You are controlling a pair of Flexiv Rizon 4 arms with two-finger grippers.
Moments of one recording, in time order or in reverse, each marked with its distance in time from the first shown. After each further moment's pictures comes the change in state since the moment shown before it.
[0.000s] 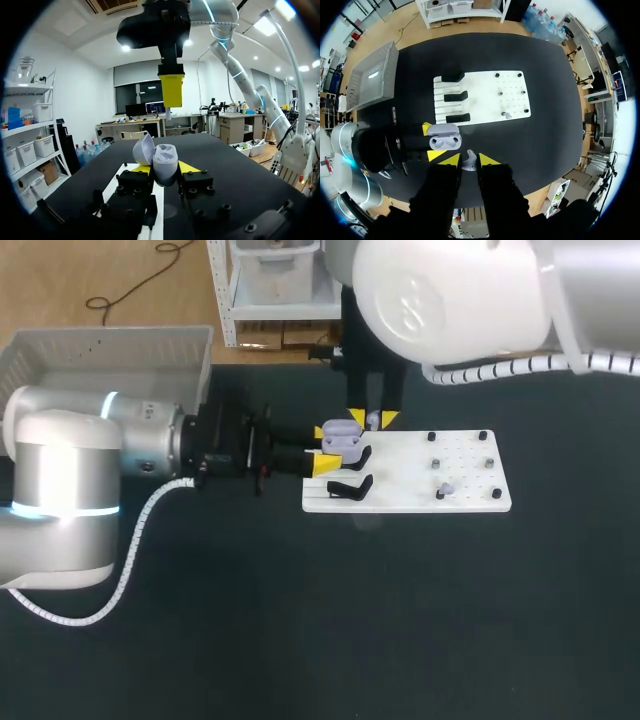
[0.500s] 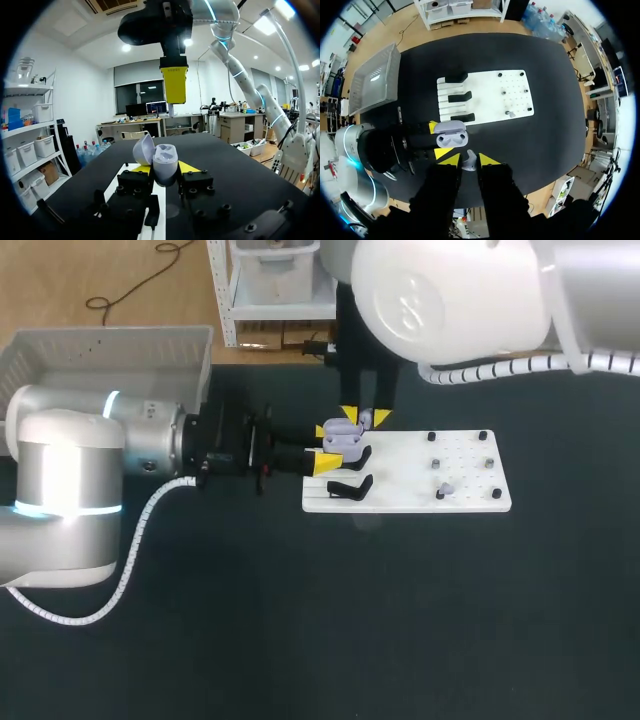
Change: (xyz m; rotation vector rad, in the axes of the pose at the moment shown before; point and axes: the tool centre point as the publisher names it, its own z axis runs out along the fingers) left arm 0.001 0.003 0.001 -0.003 0.000 0.005; right arm 0.001 0.010 -0.003 -0.026 -0.001 0.044
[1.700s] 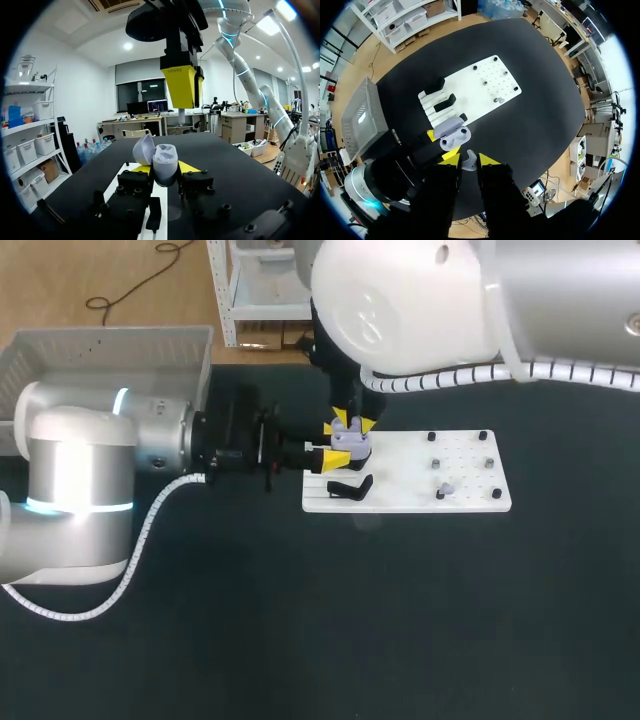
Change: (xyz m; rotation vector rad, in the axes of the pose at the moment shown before) left arm 0.001 0.005 0.009 -0.010 0.014 -0.018; right arm 0.001 0.009 0.009 0.062 -0.025 0.370
